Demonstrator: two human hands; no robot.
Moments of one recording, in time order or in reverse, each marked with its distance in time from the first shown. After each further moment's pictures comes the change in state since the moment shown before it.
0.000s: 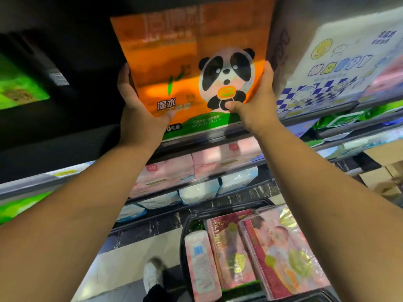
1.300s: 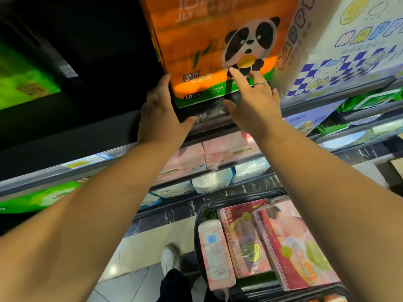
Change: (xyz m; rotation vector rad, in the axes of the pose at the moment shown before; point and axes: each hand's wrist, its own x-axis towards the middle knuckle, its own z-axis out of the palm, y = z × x) left_hand -0.008 -0.020 0.021 0.527 -0.136 0.091; right_hand -0.016 0.016 0.028 -0.720 -0.154 -0.167
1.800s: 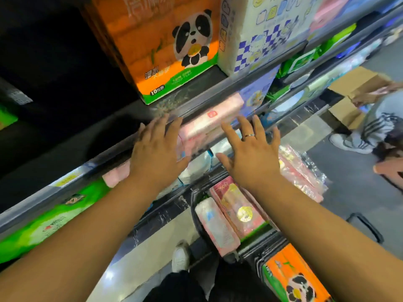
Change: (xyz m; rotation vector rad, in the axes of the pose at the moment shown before) left_hand -0.076 -0.021 -0.019 0.346 -0.266 0.588; right_hand -0.198 -0.026 -0.029 -0.254 -0.086 0.222
